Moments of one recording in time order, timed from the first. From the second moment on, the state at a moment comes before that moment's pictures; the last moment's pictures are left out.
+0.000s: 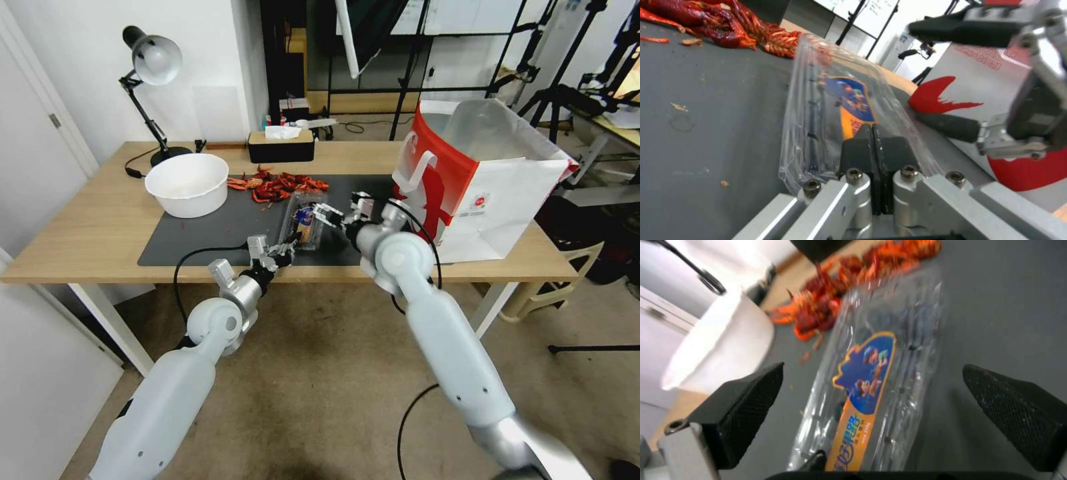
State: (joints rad) left arm 0.93 -1.19 -0.17 -1.62 -0.98 0.16 0.12; right arm -0.62 1.42 0.10 1.63 1.19 -0.62 0.56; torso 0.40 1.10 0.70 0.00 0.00
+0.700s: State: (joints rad) left arm 0.93 -1.19 -0.17 -1.62 -0.99 0.16 0.12; right arm -0.54 1.48 0.06 1.52 1.30 -0.70 0.76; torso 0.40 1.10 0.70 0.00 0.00
